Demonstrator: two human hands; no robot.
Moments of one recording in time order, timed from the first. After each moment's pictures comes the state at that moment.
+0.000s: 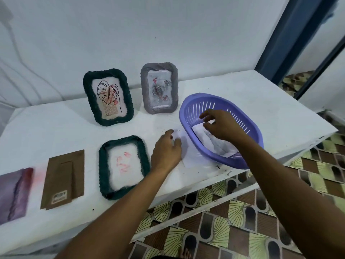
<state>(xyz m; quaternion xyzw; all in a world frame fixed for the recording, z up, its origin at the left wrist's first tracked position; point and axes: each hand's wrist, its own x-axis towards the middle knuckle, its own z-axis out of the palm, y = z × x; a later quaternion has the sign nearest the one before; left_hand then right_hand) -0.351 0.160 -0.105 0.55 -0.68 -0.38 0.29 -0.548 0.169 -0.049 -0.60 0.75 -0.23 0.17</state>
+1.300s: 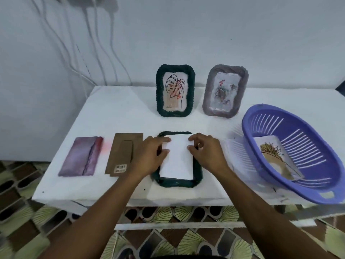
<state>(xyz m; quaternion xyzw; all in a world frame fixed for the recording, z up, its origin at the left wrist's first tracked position) -0.156 0.149 -0.117 0.57 -0.74 -0.24 0.27 -0.362 0.148 -0.112 -0.65 0.66 -0.30 0.23</state>
